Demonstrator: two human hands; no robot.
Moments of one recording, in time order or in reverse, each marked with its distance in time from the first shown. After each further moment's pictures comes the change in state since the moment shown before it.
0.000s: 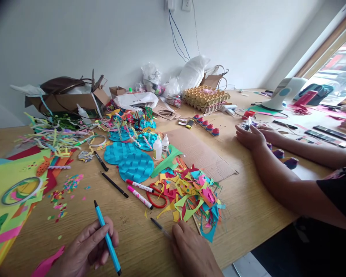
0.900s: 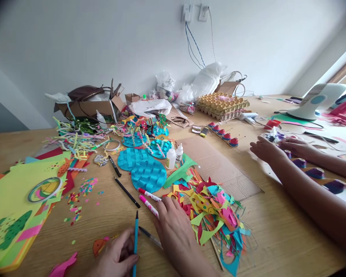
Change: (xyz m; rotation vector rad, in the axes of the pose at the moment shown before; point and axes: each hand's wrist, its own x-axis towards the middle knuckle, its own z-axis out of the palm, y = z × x) left_hand 0.032 -0.031 -0.004 0.757 -0.019 0.178; right_hand 0.069 -0.059 -0.034 -0.055 0.284 -0.205
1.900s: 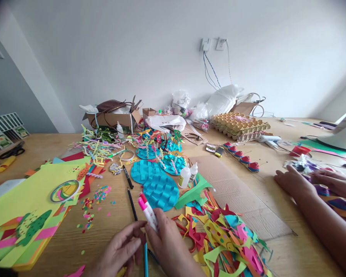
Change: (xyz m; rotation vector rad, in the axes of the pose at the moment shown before) left_hand 0.013 0.020 -0.020 -0.590 0.055 0.090; right_hand 0.036 -0.025 -0.004 0.472 -0.052 -0.065
